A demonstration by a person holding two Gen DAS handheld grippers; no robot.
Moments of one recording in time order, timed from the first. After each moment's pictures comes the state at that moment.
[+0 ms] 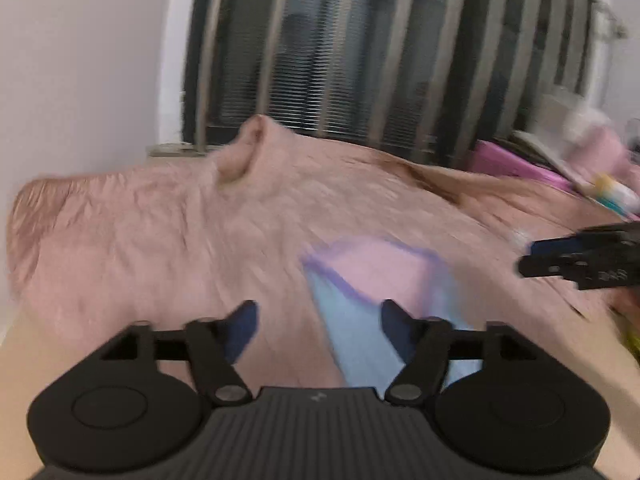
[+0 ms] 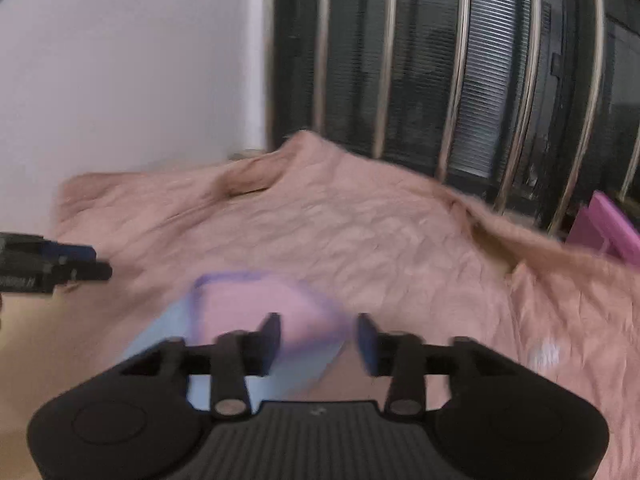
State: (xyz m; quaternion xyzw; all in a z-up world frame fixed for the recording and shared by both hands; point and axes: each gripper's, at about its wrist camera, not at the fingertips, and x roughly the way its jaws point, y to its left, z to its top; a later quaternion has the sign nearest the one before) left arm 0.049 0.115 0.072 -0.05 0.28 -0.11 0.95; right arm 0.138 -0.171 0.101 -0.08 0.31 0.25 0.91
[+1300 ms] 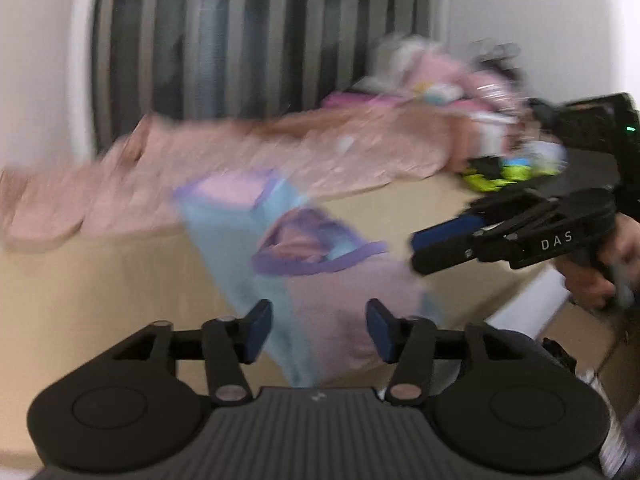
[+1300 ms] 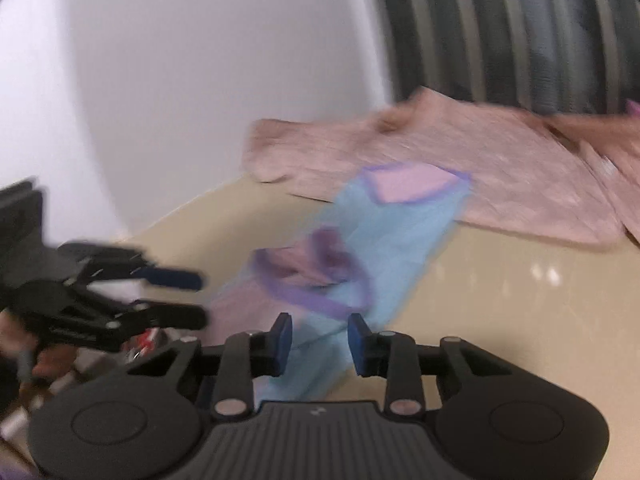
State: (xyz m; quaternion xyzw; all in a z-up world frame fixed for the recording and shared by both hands) left arm -0.185 0.068 0.021 0.07 0.21 -0.27 0.94; right arm -0.142 -0.179 0.041 -0.04 0.26 0.41 0.87
